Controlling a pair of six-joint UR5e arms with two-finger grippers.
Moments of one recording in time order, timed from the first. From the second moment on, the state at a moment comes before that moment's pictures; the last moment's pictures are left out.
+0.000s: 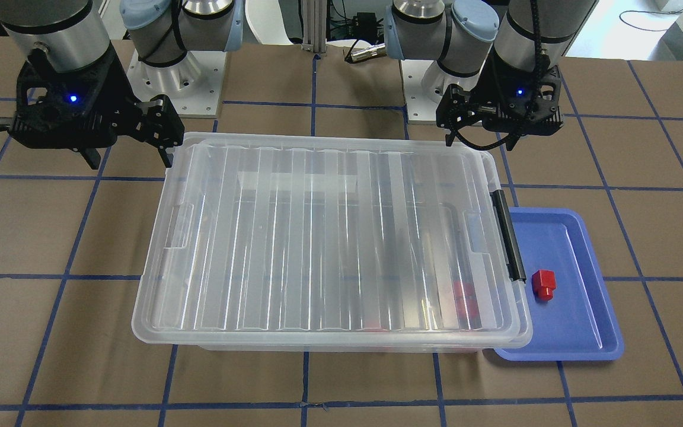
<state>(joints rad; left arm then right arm) -1.56 -1.51 -1.64 -1.59 1.60 0.10 1.60 -1.49 1.43 -1.56 -1.58 -0.03</state>
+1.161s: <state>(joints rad) -1.56 -1.50 -1.65 -1.59 1.61 0.09 1.60 -1.42 1.51 -1.70 -1.59 -0.03</state>
